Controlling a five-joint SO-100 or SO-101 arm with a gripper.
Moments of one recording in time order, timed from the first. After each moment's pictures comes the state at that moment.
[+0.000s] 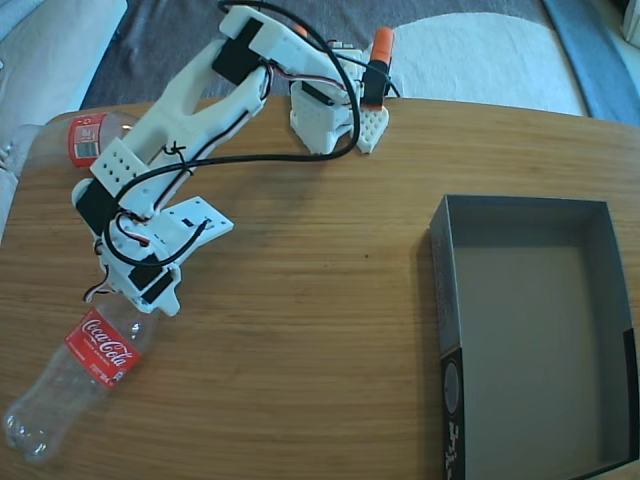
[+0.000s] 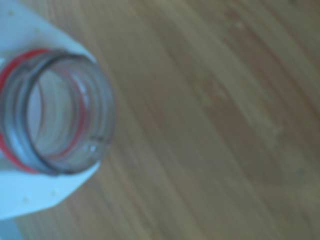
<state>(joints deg) 38.7 52.0 64.2 65.7 -96.9</state>
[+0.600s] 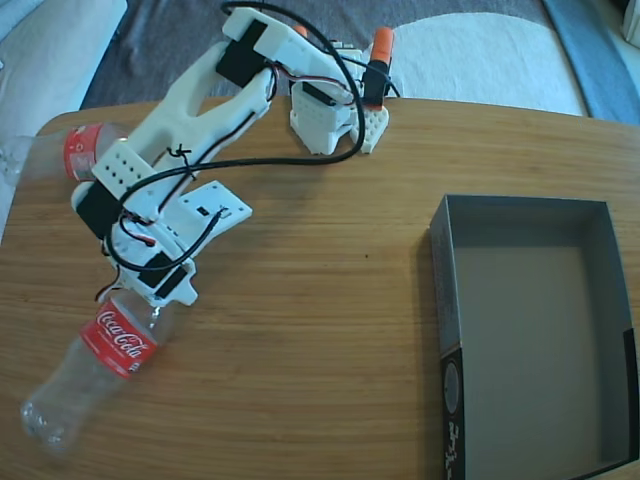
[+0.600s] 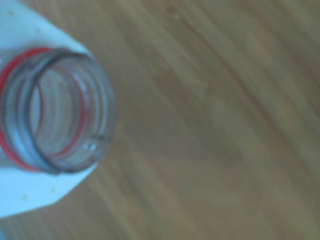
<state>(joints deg) 35.6 52.0 59.0 80.3 -89.9</state>
